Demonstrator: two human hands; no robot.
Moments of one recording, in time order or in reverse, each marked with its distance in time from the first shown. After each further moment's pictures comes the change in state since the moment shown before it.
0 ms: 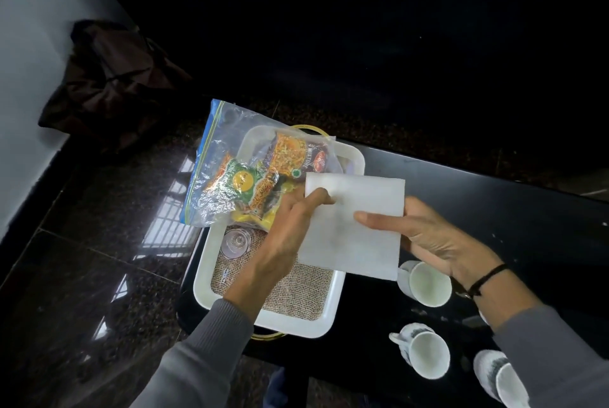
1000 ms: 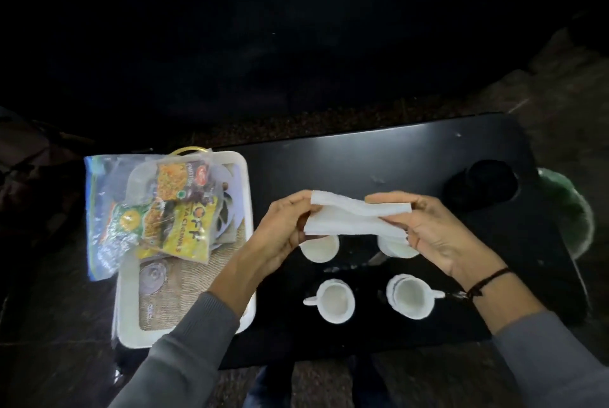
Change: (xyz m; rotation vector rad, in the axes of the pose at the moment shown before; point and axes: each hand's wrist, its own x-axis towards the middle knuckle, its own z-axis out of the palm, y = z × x) left_hand -0.020 -0.020 0.163 0.105 -0.344 -0.216; right_hand -0.170 0.070 -0.102 0.373 0.560 -0.106
